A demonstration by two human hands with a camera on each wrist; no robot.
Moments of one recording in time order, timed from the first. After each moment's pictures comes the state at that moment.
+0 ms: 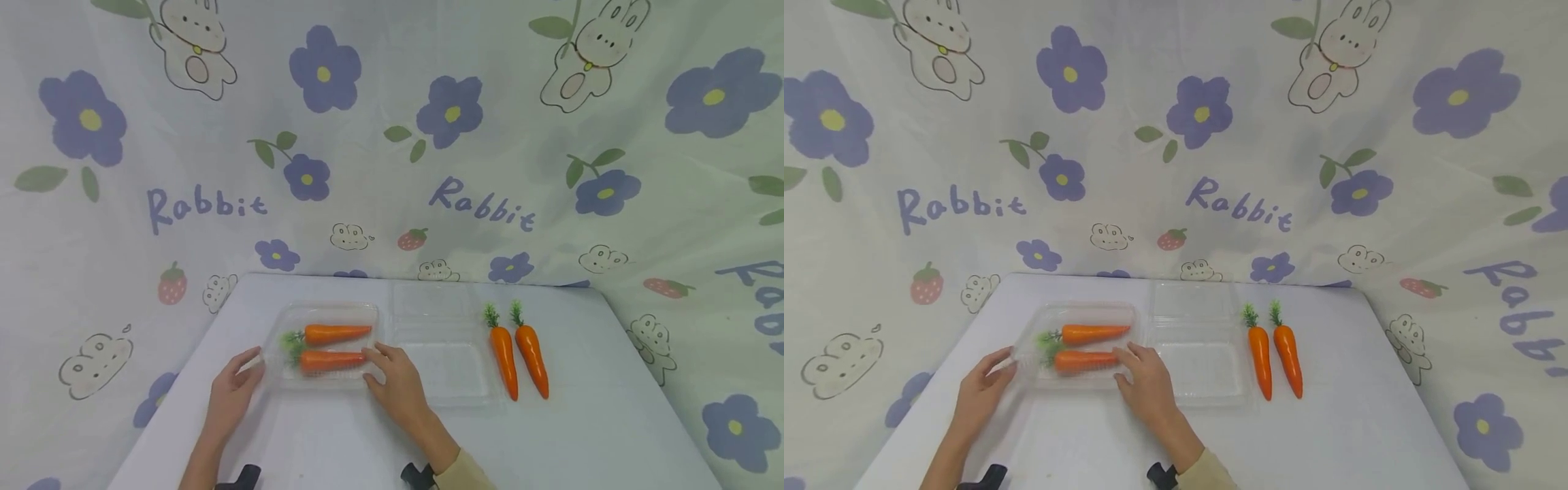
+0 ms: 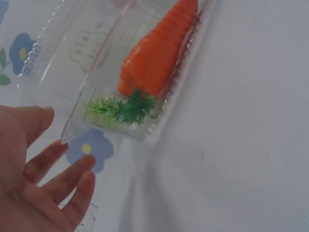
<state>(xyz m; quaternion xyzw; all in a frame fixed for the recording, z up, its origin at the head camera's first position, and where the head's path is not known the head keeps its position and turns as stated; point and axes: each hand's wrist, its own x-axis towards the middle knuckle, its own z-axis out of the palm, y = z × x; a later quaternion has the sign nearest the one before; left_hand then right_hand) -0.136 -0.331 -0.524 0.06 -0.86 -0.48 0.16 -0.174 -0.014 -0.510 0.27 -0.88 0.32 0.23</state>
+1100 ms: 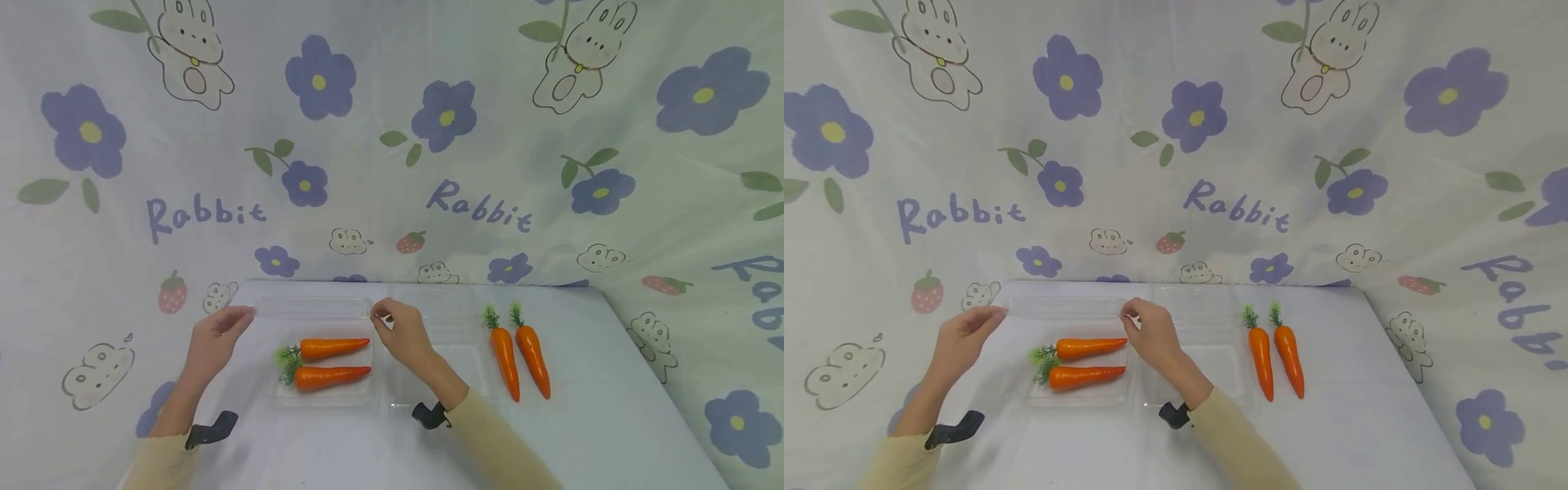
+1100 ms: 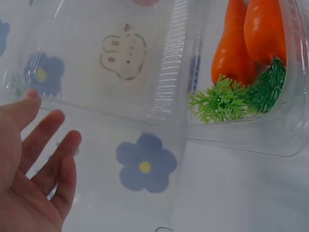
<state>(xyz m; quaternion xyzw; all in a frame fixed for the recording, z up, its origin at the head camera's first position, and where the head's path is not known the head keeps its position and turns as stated) -0.194 -0.356 -0.436 -0.04 -0.90 -0.36 0.25 -0.237 -0.003 -0.435 0.32 -0.82 0.43 0.21</state>
